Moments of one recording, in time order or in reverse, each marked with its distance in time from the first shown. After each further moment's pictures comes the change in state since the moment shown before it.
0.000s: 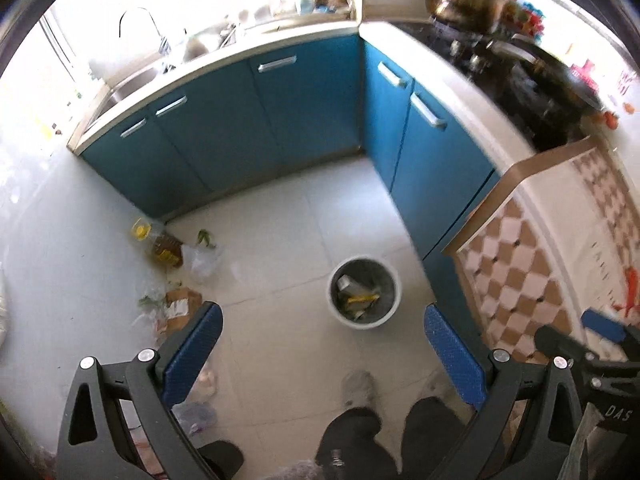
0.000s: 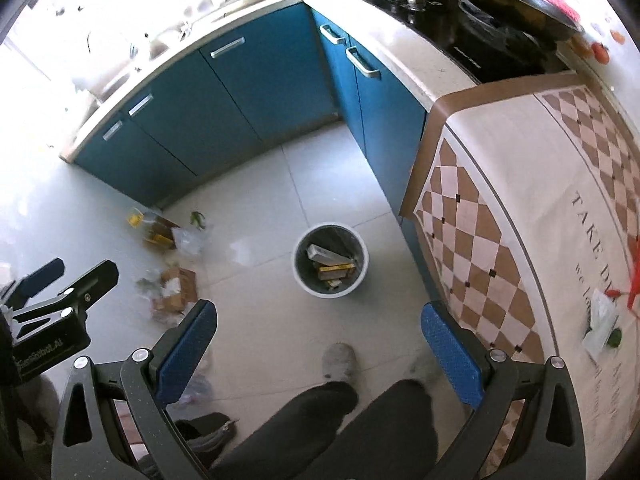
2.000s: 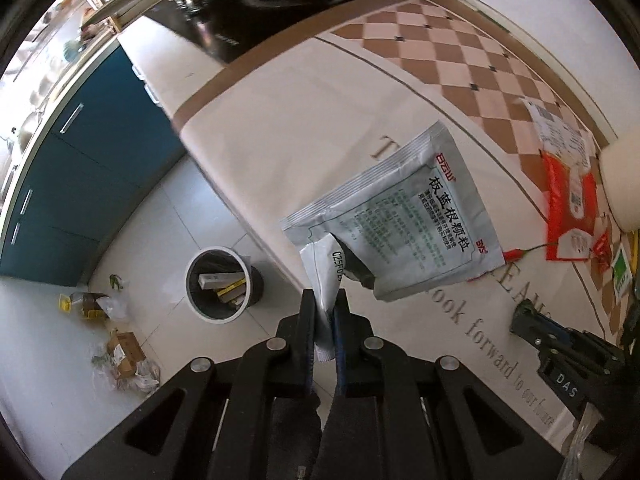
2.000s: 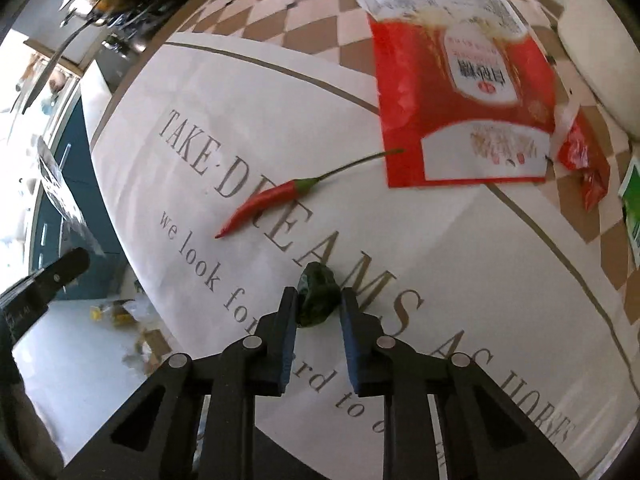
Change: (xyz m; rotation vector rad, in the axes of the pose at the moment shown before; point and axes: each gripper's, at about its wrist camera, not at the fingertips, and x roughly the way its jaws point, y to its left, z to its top) left arm 0.037 -0.397 -0.031 0.411 0.194 -0.135; right arm -0.003 -0.416 -0.097 0.508 0.073 -0.099
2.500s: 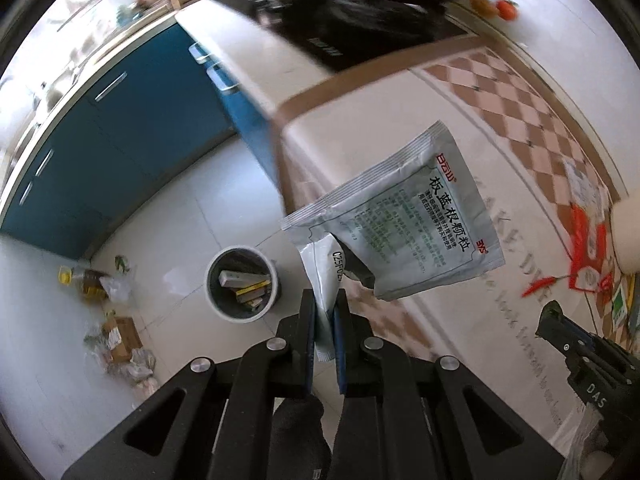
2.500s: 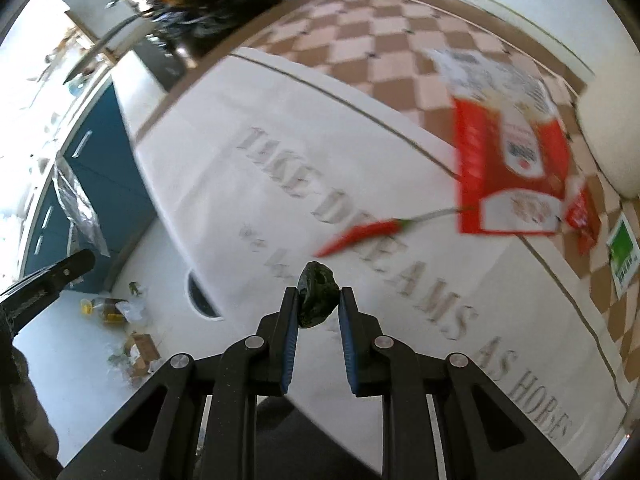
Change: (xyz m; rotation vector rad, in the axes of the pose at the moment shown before) left arm -0.020 0.112 -0.015 -0.159 -0.046 -0.007; right arm -0.034 0.091 -0.006 -0.124 -0.112 -0.012
